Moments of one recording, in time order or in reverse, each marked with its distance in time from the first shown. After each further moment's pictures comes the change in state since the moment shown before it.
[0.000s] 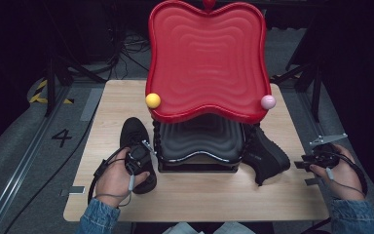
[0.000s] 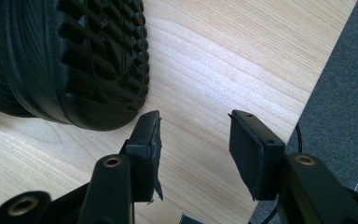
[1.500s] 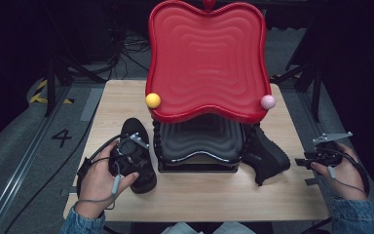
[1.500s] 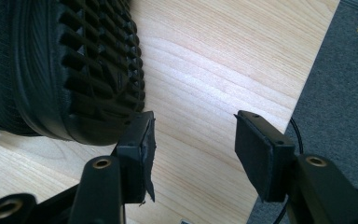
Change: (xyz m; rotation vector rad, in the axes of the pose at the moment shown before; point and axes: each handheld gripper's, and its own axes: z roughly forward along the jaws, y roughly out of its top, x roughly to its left) left arm -0.033 -0.005 -0.062 -0.119 0.136 0.016; right arm -0.002 0.003 -0.007 -0.042 -0.008 0.050
